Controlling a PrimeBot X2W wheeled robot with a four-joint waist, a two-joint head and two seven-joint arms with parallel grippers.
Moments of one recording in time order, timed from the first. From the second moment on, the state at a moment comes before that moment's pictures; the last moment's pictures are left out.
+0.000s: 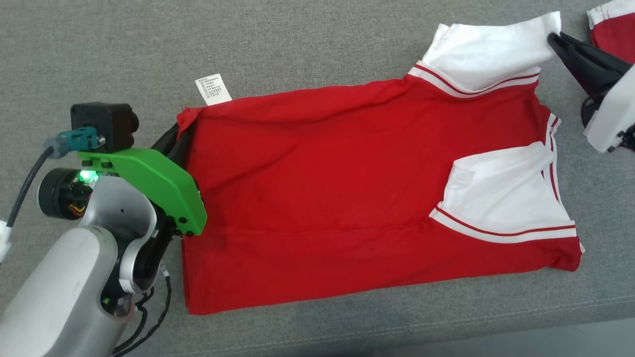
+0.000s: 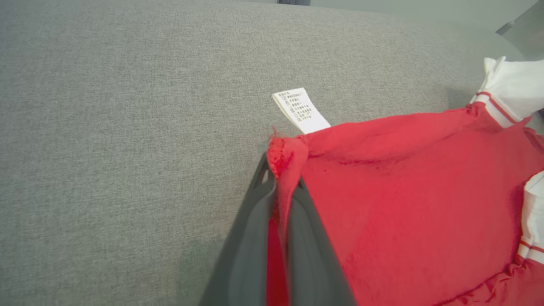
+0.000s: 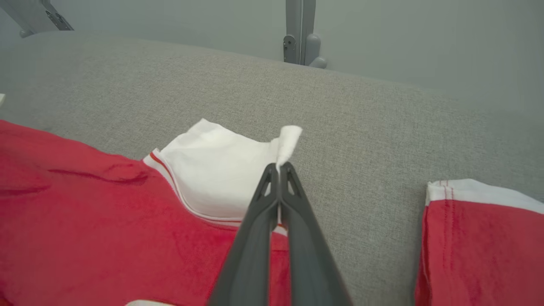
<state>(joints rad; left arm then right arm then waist) -0.53 0.49 -0.51 -0.15 -0.75 0.30 0.44 -0.86 -0.85 0.69 0.21 0.99 0.13 0.14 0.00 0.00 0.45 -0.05</state>
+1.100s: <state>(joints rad) -0.22 0.46 -0.43 -0.22 -0.83 0.33 0.23 -0.22 -0.65 0.30 -0.02 0.89 0.13 0.02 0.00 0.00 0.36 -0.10</state>
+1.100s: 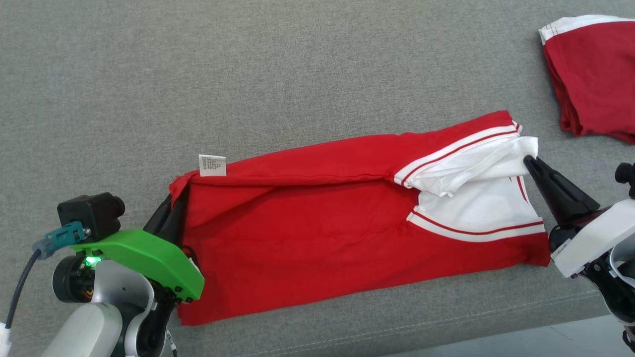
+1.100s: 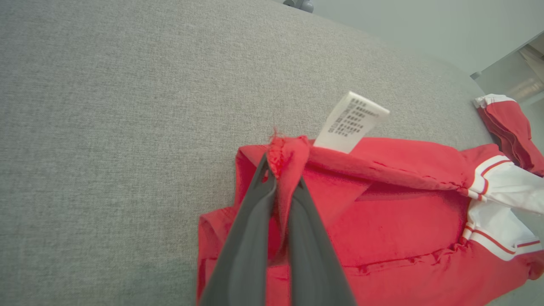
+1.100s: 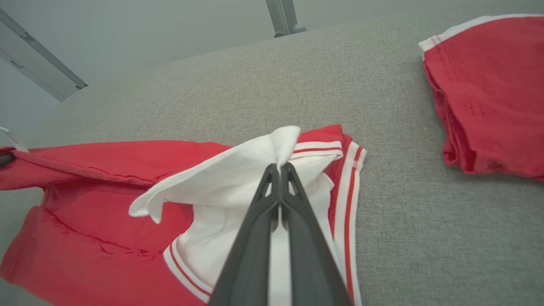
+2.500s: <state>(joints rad) -0.39 0.58 -0.48 -0.17 -0.76 0.21 0.30 -0.19 -0.54 0.24 -0.07 0.82 0.13 0.10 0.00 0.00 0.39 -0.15</state>
